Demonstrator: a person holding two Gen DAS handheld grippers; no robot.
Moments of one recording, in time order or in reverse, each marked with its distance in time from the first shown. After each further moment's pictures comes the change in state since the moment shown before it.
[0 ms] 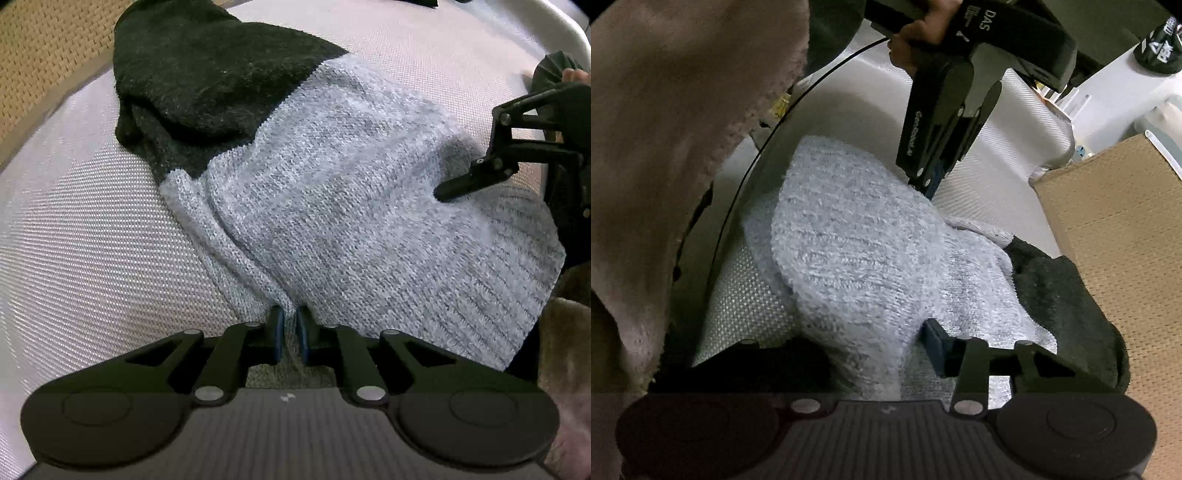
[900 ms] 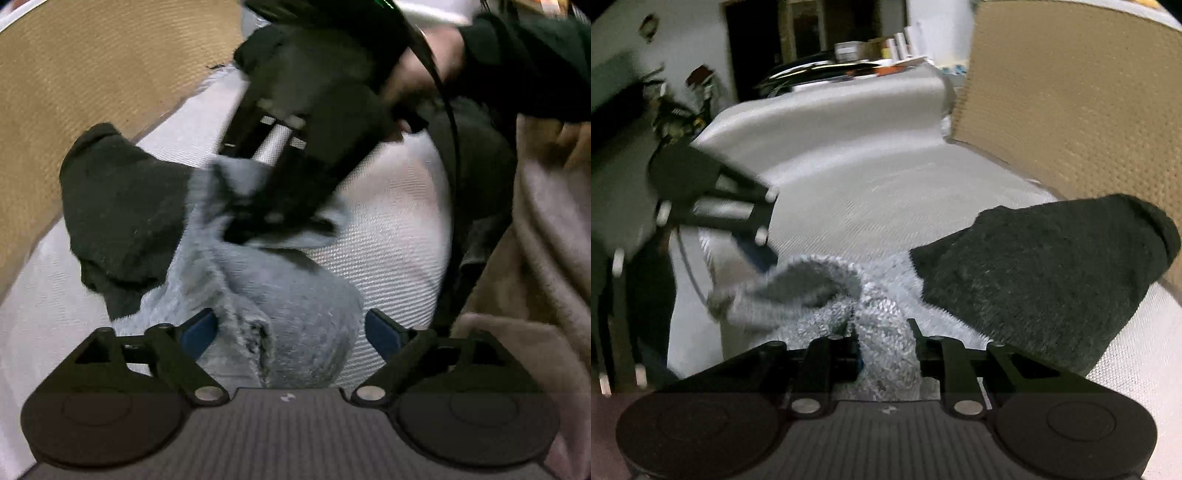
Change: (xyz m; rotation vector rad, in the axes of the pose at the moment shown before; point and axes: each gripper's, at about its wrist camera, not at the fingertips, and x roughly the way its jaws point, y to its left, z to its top) left arm -0.053 -0.092 -0.009 0.300 -0.242 -0.025; right arm 0.000 -0.153 -0.005 0.784 -0.121 0.206
